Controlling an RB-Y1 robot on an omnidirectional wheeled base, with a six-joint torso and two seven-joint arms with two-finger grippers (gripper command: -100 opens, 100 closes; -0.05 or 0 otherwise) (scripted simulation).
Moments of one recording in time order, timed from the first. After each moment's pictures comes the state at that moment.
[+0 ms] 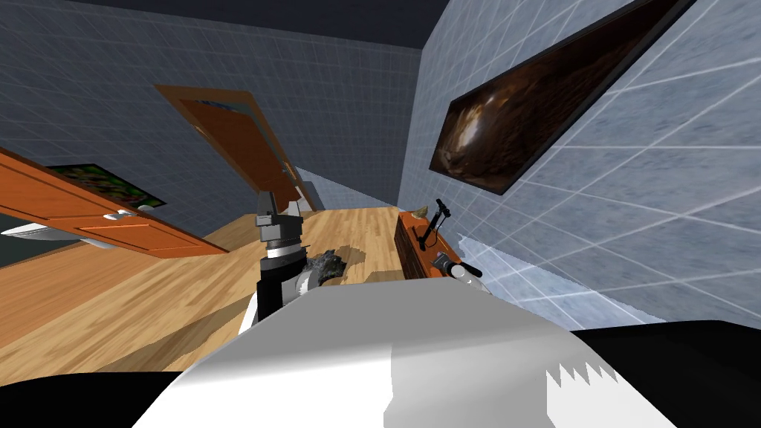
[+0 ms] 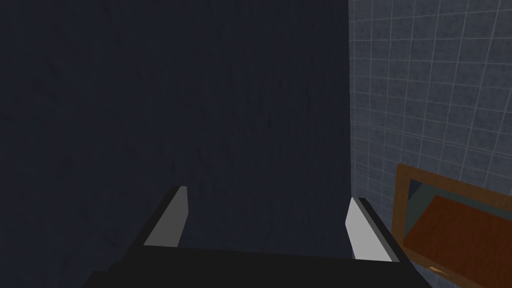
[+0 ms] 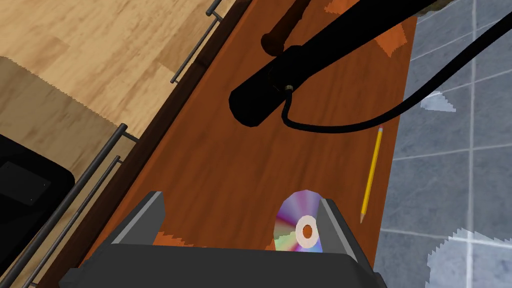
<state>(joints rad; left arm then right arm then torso) 0.48 -0.01 0.07 -2.38 -0.03 -0.46 -0.03 0.18 -0.44 -0.15 -1.17 -1.02 0.38 -0.14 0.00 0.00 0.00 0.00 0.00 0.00</state>
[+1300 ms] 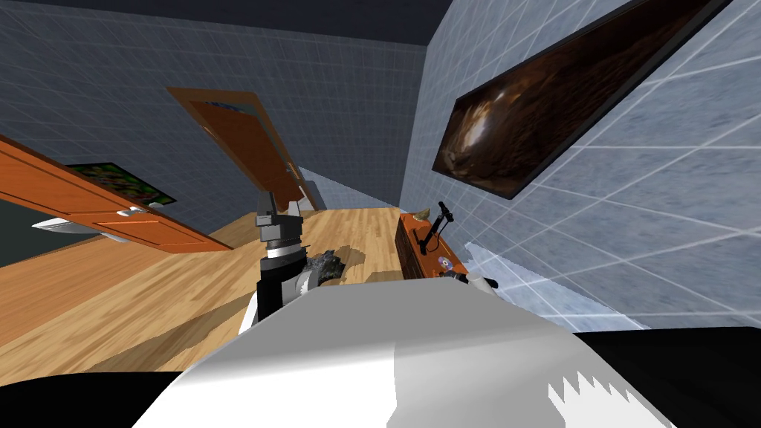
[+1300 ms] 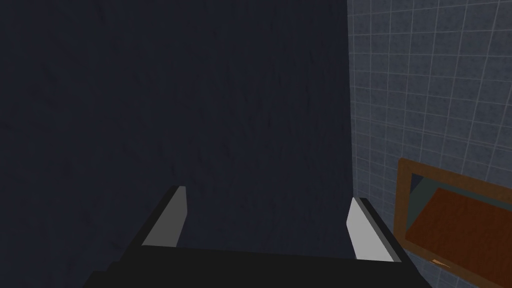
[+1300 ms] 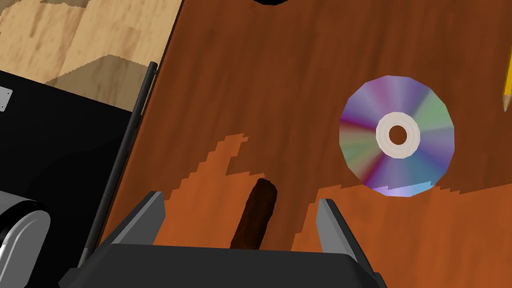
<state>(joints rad) 0.48 -0.01 0.07 -2.38 -0.03 -0.46 -0.03 0.09 -0.54 -0.20 -0.76 -1.30 0.65 -0.17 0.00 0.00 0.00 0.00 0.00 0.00</state>
